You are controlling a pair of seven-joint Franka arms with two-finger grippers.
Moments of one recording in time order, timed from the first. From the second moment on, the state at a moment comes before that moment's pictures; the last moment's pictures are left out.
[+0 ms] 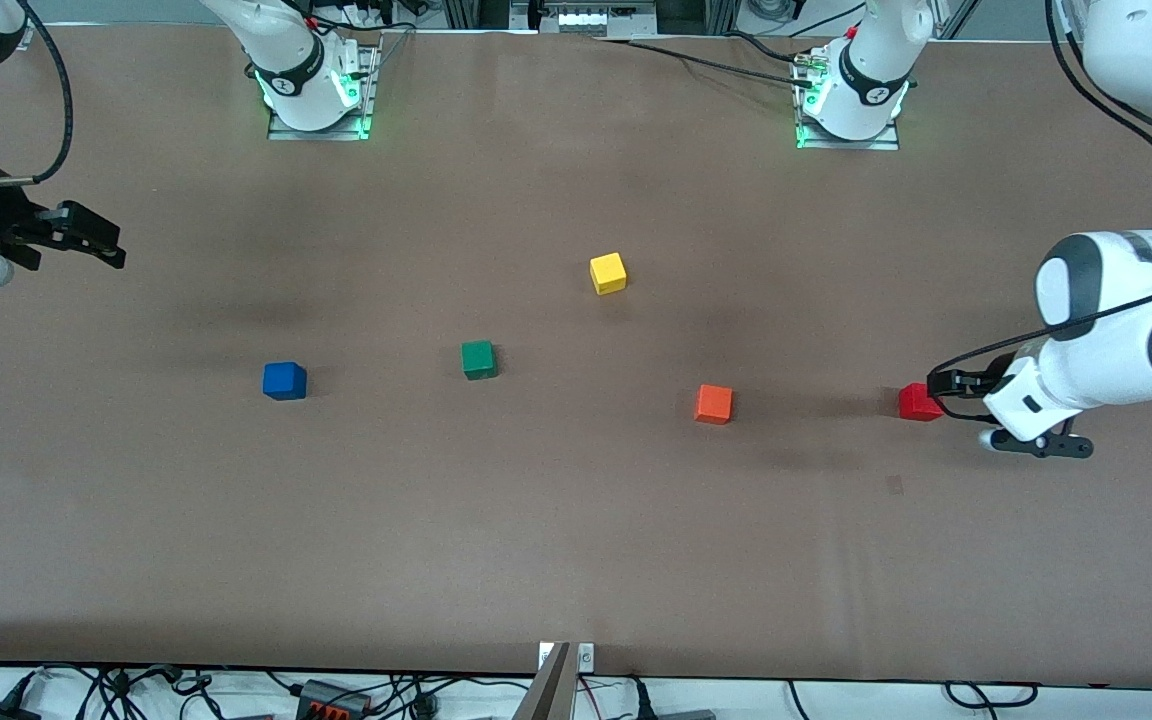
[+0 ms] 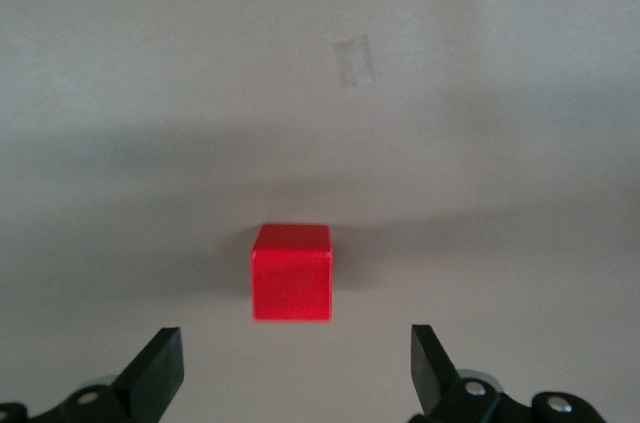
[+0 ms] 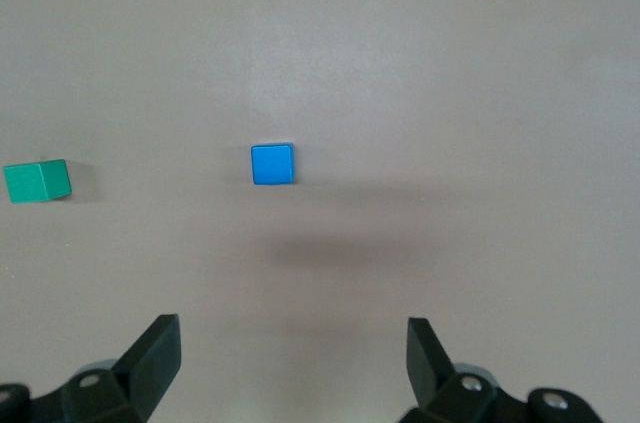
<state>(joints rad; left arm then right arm) 0.11 0.44 -0.05 -1.82 0.00 2.16 0.13 -0.02 0.01 0.00 -1.70 -0.01 1.68 -0.06</state>
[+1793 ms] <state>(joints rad) 0.14 0.52 -0.05 -1.97 0.01 2.47 0.35 0.02 0.09 0.00 -1.71 0.33 1.64 -0.06</state>
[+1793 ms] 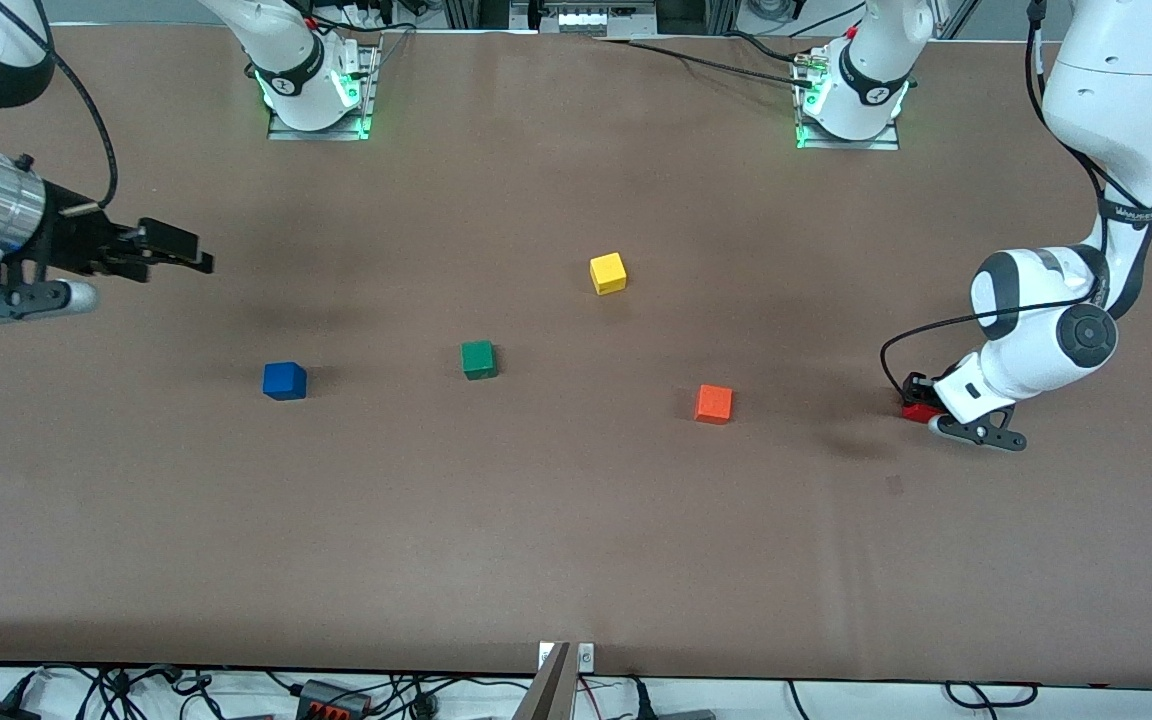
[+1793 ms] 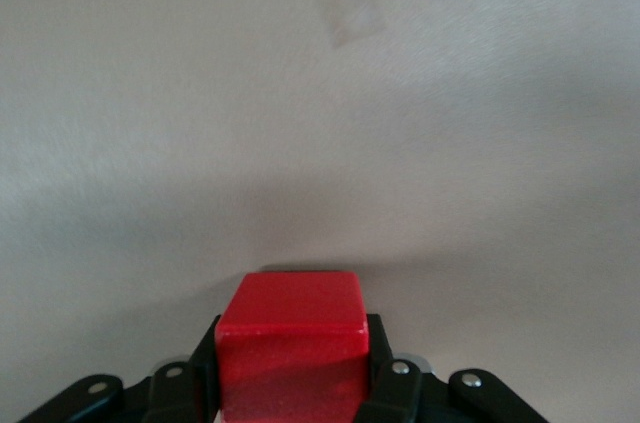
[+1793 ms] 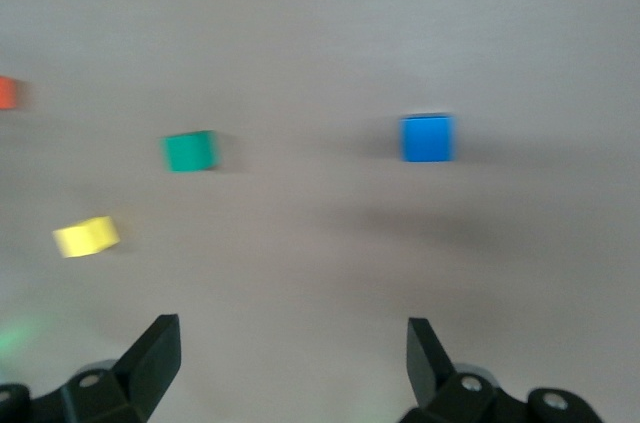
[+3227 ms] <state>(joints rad) 0.14 0.46 -0.25 -1.60 -0.89 1.91 1.47 0.16 0.36 0.00 -1.71 1.33 1.67 -0.33</state>
